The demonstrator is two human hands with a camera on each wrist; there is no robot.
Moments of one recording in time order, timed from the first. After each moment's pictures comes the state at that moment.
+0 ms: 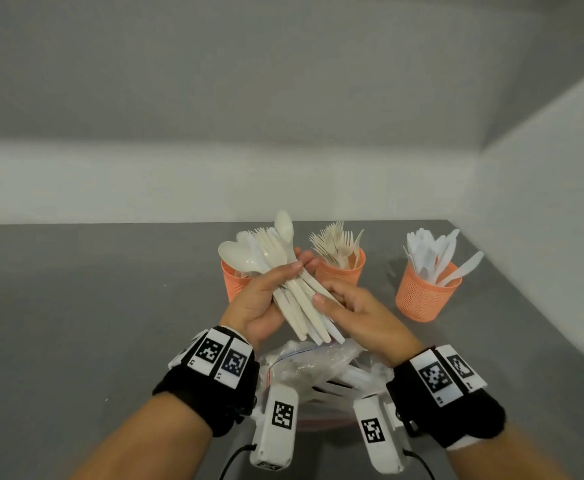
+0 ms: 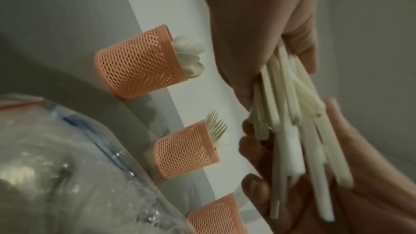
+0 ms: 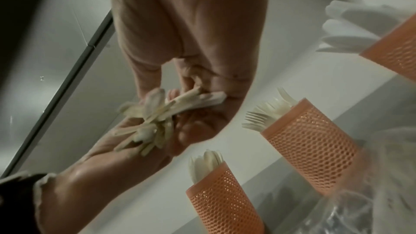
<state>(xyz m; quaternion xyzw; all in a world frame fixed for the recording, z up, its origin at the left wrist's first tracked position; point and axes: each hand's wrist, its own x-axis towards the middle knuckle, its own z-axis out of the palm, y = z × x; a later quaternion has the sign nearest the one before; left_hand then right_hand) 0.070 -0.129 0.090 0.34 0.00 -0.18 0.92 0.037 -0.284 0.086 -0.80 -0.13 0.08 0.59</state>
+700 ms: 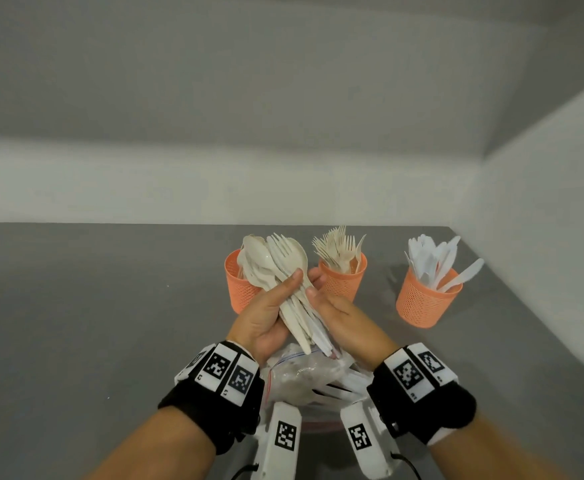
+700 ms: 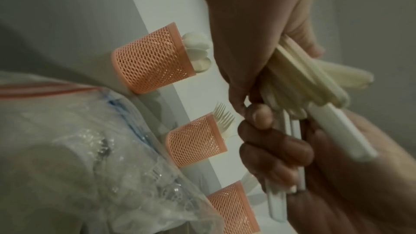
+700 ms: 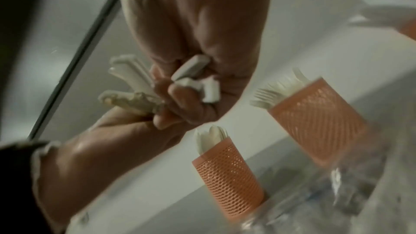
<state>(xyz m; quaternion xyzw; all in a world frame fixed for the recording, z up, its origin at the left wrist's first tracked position) 0.058 -0.137 0.079 0.32 0.01 -0.18 0.93 0.042 -0.266 0.082 -0.81 -0.12 0.13 0.55</state>
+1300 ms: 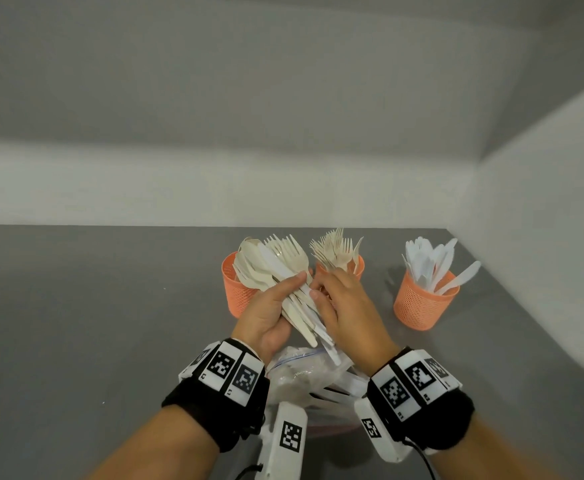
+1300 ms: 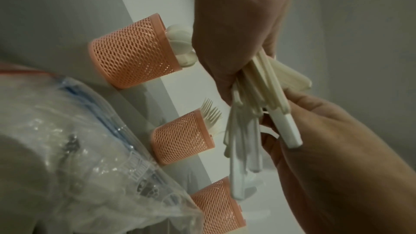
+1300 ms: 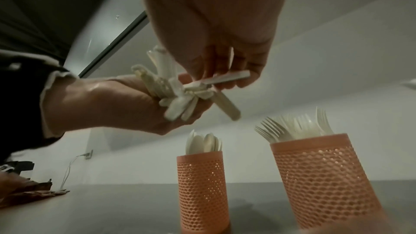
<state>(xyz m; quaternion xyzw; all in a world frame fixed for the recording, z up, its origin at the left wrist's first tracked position) 0.064 -0.143 0.081 0.34 0.02 -0.14 0.93 0.050 -0.269 0.077 -0.91 -0.19 -0.17 0.32</state>
